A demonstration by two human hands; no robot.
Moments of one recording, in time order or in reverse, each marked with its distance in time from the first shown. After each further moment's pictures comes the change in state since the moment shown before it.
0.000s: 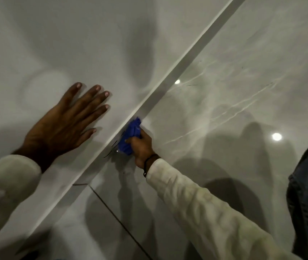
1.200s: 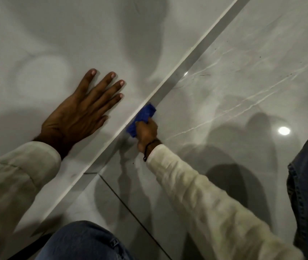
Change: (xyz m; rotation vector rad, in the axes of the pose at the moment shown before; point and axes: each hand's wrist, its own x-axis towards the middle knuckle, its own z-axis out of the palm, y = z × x) left_hand 0.003 0.000 -0.001 0.101 0.049 0.002; right_hand 0.035 0.006 0.022 0.073 0.146 0.010
